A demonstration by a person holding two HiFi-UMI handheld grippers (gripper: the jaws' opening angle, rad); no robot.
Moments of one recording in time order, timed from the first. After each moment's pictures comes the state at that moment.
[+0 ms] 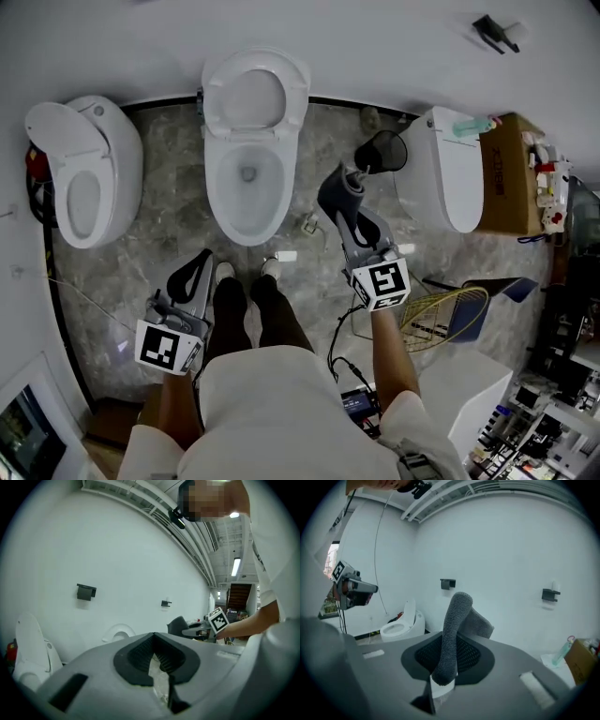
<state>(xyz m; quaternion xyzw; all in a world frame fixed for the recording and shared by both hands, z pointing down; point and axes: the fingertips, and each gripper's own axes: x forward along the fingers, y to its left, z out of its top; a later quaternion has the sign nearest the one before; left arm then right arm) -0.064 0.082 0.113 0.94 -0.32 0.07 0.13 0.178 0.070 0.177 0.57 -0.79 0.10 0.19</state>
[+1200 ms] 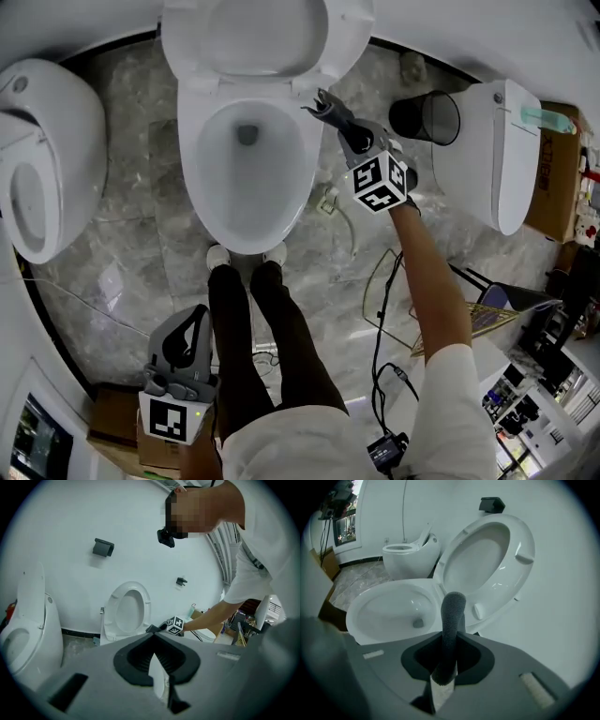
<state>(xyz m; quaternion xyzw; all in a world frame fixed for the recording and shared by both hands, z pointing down) -0.059 0.031 0.363 0.89 -0.35 0.14 0.26 0.240 -0.141 0.590 0.38 -0.76 0.04 0.52</state>
